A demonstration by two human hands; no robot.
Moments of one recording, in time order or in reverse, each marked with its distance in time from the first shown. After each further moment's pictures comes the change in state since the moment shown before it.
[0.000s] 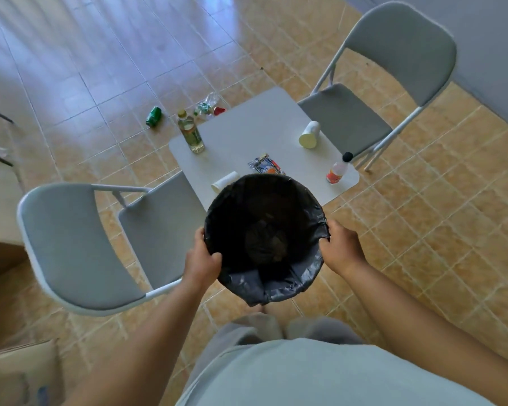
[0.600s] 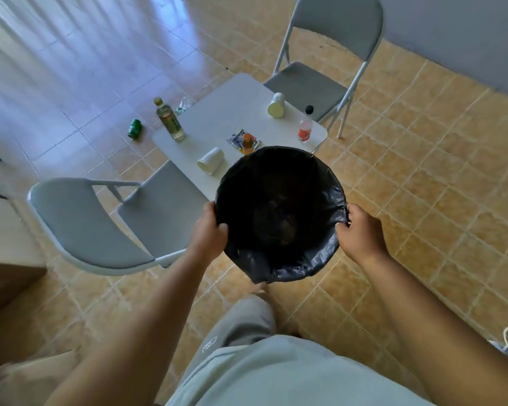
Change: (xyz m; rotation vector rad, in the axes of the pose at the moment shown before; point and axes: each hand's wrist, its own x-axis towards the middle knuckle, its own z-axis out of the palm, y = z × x) left_hand -0.110 -0.026 -0.009 0.179 -0.136 0.291; right_hand -0.195 0.071 0.009 0.176 0.316 0.094
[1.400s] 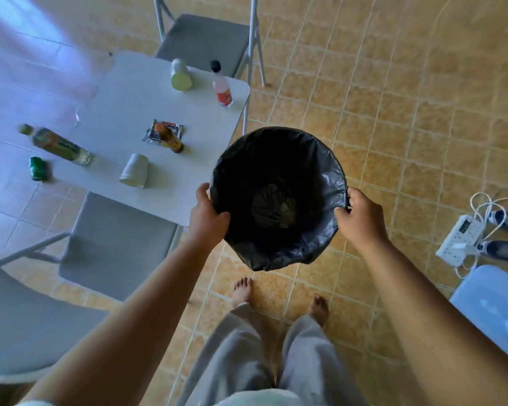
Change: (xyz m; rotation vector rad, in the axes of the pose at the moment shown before) left_hand 0.073 0.033 0.101 0.201 -0.272 0.164; right_hand -0.028 0.096 0.038 0.175 0.239 0.457
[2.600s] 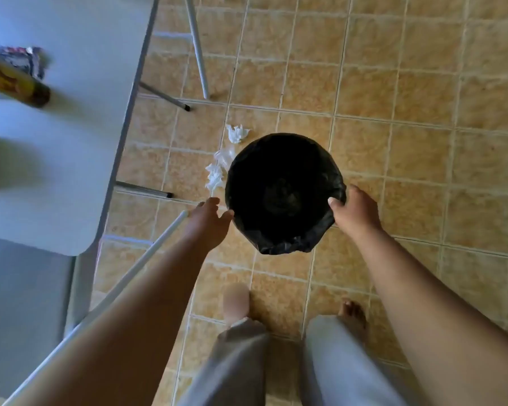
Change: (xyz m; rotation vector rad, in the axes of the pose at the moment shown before) left_hand 0.218 -0.181 0.276 0.444 -0.237 0.056; right_hand 0.172 0.268 0.266 -0.097 -0.101 0.271
